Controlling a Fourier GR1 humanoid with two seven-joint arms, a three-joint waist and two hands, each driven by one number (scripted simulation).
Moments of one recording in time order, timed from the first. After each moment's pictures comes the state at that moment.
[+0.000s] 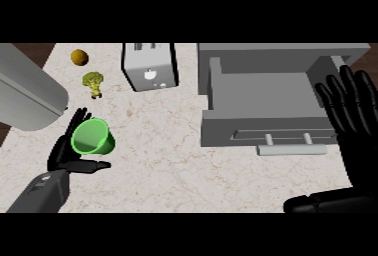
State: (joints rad) left arm -0.51 0.32 0.29 -0.22 0.04 -0.40 -0.87; right arm -0.10 -0.09 -0.04 -2.10 -0.17 0.13 0.18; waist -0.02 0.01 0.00
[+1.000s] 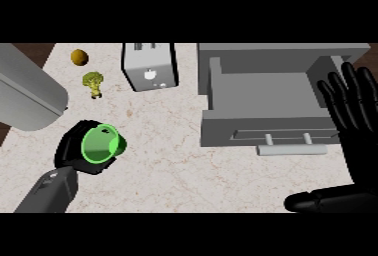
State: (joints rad) left arm -0.50 0.27 0.29 -0.30 0.08 -0.46 -0.91; right arm -0.12 -0.09 -0.05 -2.09 -0.17 0.12 0.20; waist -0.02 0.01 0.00
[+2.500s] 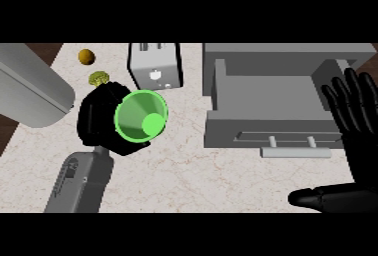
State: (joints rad) left arm -0.37 0.01 0.08 -1.28 0.26 -0.15 -0.48; right arm -0.08 -0.10 -0.08 -2.06 -0.17 0.14 0.16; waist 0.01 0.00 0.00
